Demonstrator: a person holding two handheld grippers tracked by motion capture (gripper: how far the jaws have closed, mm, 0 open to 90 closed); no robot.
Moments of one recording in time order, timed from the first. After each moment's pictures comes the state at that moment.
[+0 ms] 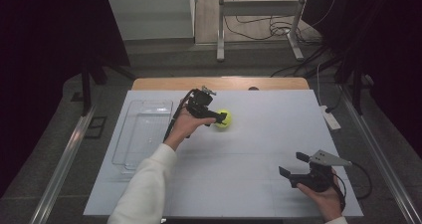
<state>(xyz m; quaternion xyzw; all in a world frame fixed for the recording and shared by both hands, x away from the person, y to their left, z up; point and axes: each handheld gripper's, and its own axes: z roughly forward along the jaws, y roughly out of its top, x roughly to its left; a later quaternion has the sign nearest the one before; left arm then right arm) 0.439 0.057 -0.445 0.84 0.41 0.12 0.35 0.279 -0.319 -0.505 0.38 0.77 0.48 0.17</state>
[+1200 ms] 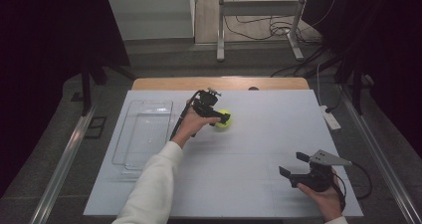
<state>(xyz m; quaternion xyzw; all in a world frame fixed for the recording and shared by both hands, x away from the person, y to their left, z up) 0.464 0.042 -0.472 0.84 0.42 0.10 0.33 0.280 -0.320 -0.505 0.38 0.77 0.48 0.17</state>
